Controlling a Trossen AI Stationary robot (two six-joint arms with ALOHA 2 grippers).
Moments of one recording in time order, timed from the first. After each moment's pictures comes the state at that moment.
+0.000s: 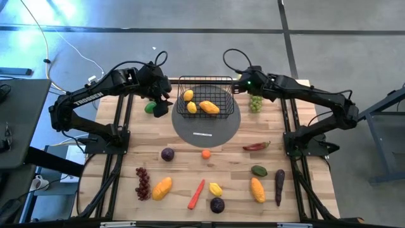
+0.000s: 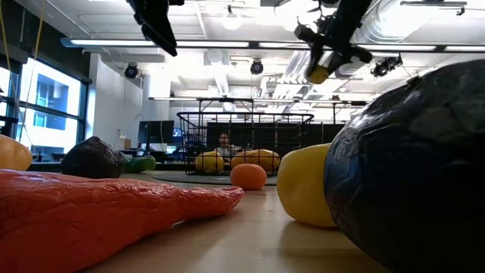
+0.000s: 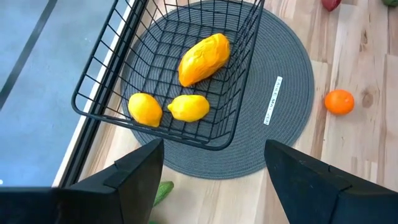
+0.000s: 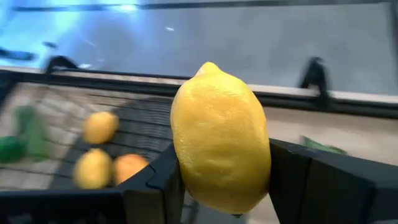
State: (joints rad) left arm 0.54 1.26 1.37 -1.04 0.01 0.18; right arm -0.40 1.36 1.28 -0.77 0.47 0.83
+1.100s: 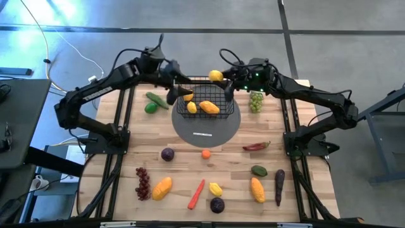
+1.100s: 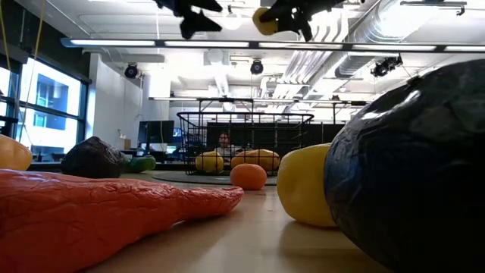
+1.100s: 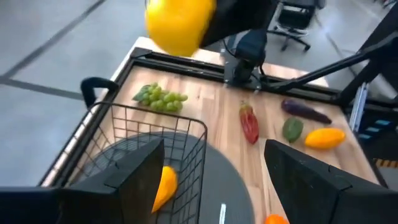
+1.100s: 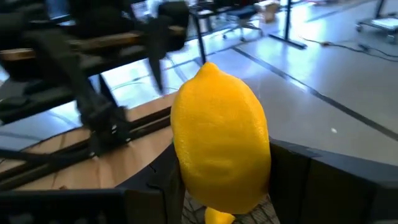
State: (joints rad) left arm 0.65 1.35 1.37 -0.53 0.45 0.06; right arm -0.39 1.36 1.28 -0.18 -0.07 0.14
